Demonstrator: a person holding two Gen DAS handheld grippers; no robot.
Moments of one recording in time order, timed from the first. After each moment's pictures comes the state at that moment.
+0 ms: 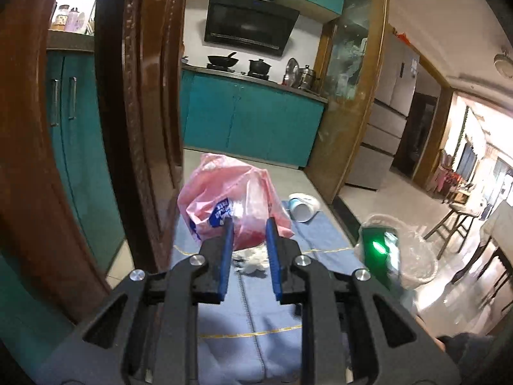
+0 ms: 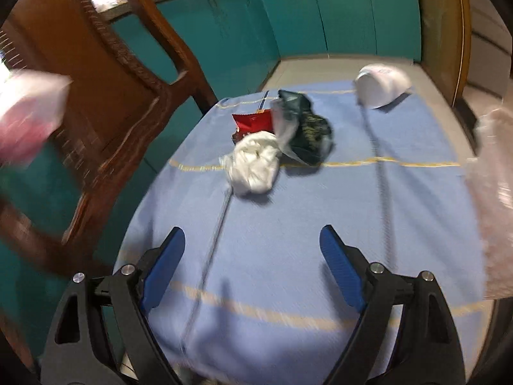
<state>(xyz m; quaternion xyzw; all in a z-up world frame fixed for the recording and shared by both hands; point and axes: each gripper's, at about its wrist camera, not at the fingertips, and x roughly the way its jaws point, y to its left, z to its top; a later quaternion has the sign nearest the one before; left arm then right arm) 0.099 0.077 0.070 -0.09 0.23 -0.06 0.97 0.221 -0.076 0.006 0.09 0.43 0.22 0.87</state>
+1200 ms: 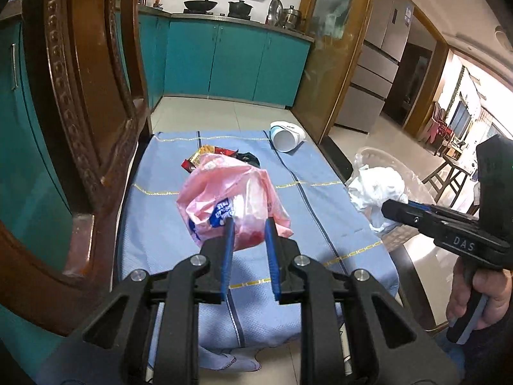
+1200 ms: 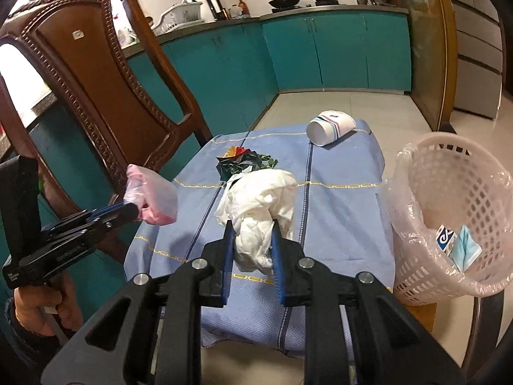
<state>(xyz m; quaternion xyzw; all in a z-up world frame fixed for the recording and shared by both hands) 0.131 0.018 0.024 -0.06 0.35 -0.10 0.93 0.137 -0.182 0.070 0.07 0.35 0.23 0.90</state>
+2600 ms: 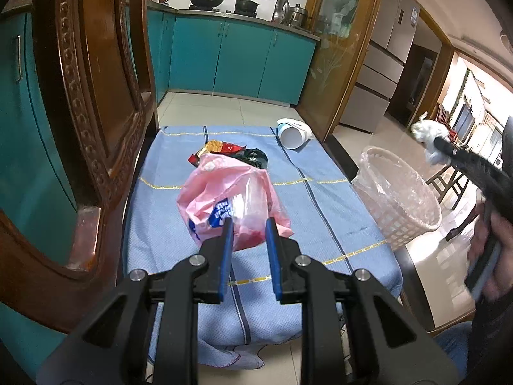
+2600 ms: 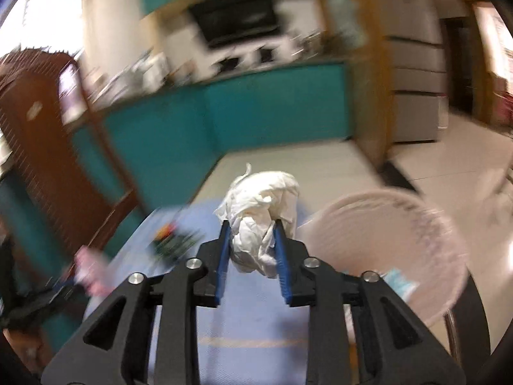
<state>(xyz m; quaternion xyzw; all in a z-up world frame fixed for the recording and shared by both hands) 0.129 0.023 0.019 -0.07 0.36 -0.10 0.93 0.145 -0.279 0.110 0.12 0.23 0.07 0.96</state>
